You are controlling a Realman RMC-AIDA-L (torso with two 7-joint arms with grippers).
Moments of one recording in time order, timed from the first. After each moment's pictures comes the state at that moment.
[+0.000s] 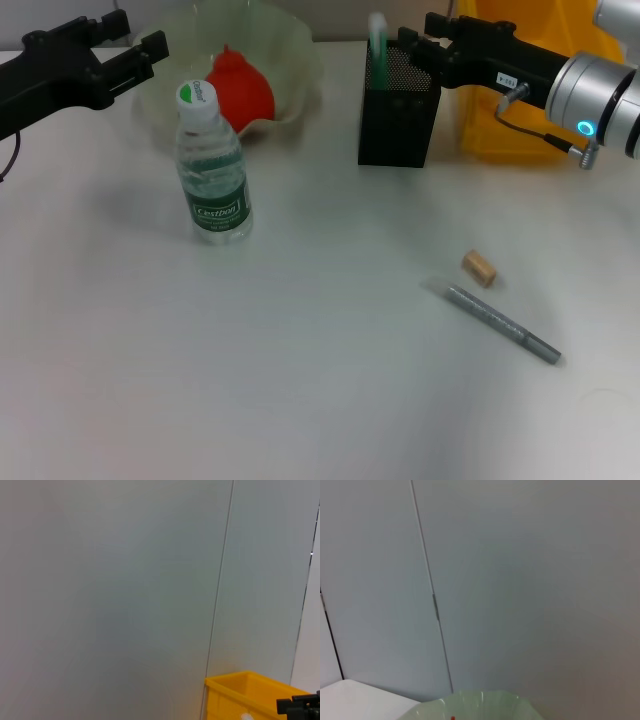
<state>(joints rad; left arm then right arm) -0.39 -2.07 0.87 0.85 1.53 1.25 -1.40 0.76 2.09 -0.72 -0.33 -1.56 -0.99 1.11</state>
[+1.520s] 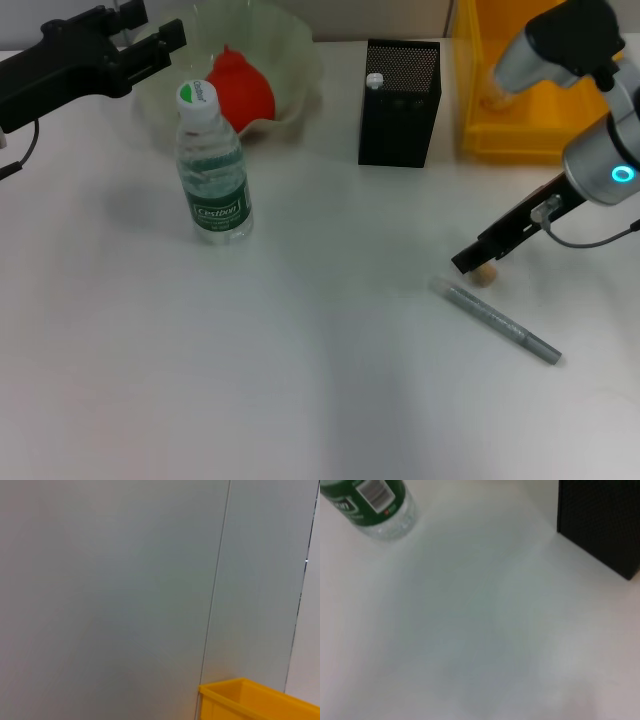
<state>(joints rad) -0.43 -2.07 0.88 0.81 1.52 1.24 -1.39 0.74 2.08 -1.24 -0.99 -2.60 -1.45 2.50</state>
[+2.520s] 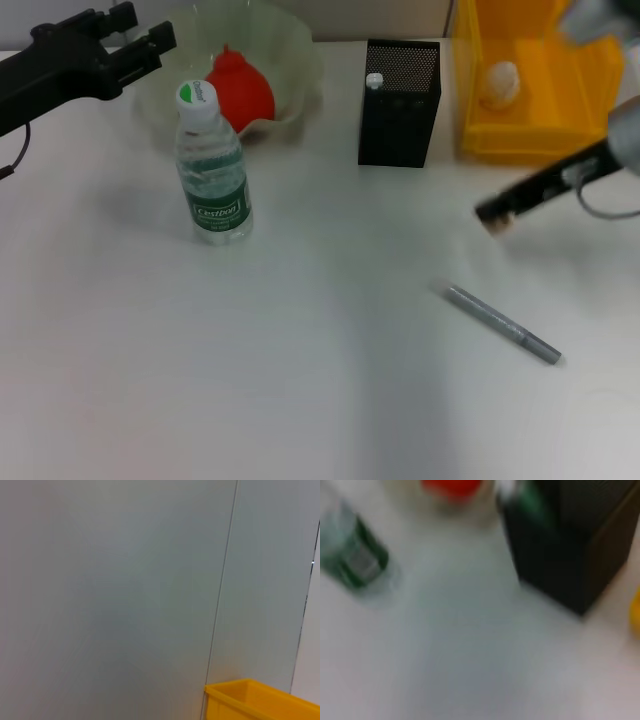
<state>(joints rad) -0.42 -2.07 0.86 0.81 1.52 1.24 -1.39 0.67 2.08 -0.99 -1.08 -2.47 -1.47 2.38</state>
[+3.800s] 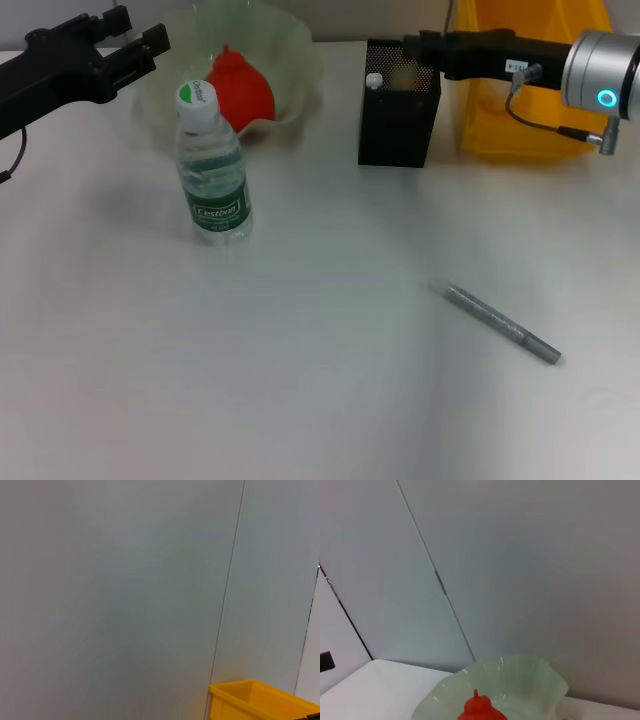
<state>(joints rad) -0.41 -2.07 0.86 0.79 1.51 1.24 -1.39 0.75 2.08 -0.79 -0.56 -1.82 -1.04 1.67</state>
